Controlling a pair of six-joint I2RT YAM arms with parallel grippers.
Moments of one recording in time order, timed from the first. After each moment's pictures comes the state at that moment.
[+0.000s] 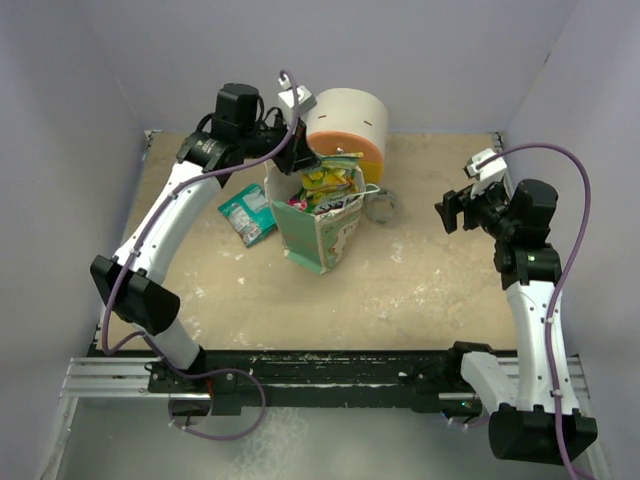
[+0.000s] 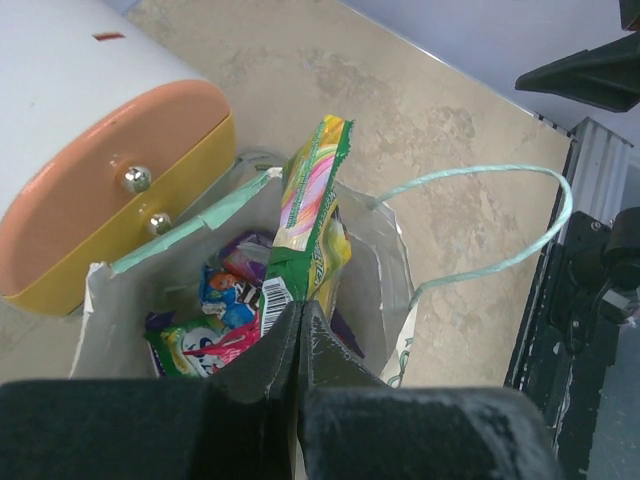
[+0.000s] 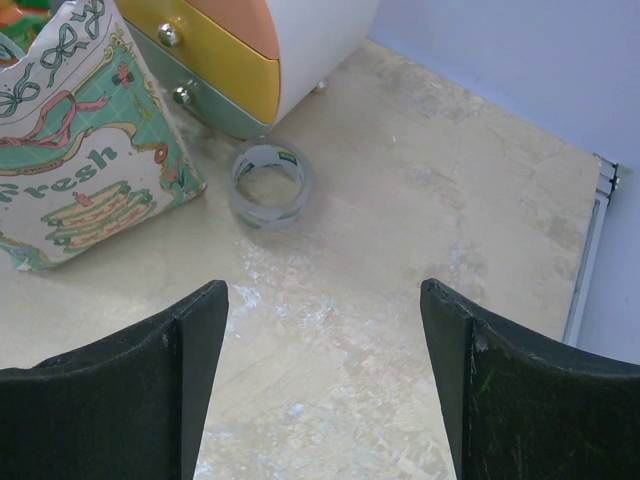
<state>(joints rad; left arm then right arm) -0.43 1.67 1.86 -0.65 0.68 0.09 -0.11 0.90 1.01 -0.45 -0.47 -0.34</state>
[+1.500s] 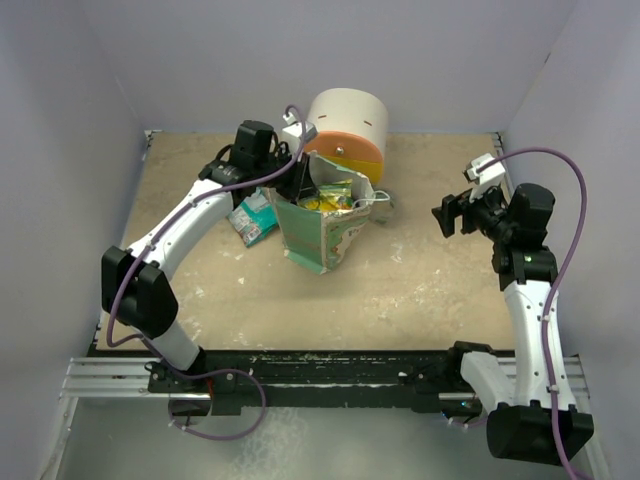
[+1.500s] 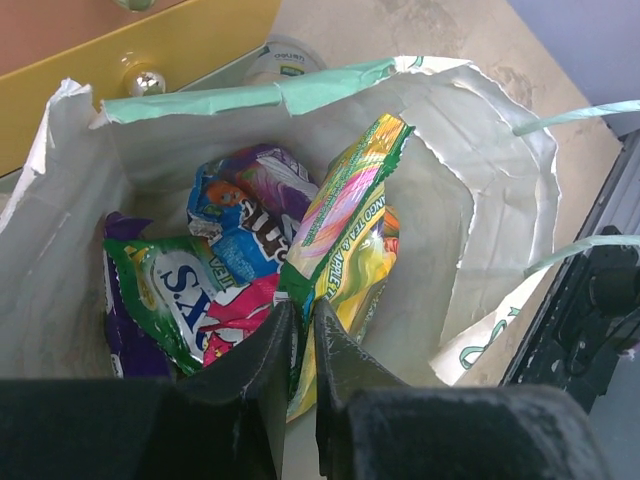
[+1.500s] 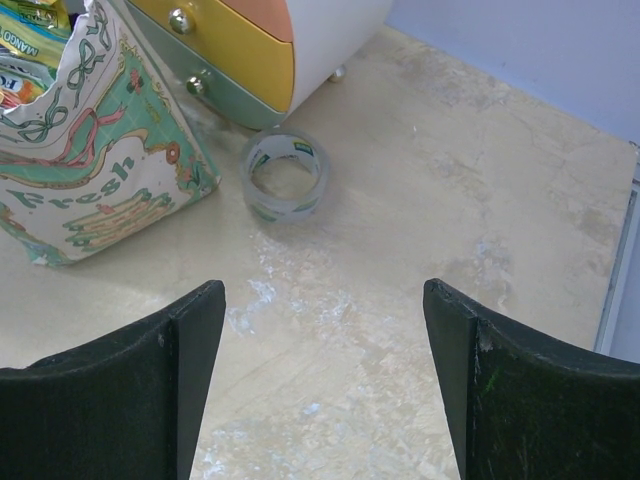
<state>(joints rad) -0.45 1.64 1.51 -0.45 0.53 -0.09 -0.13 0.90 0.96 -0.41 -0.52 -0.31</state>
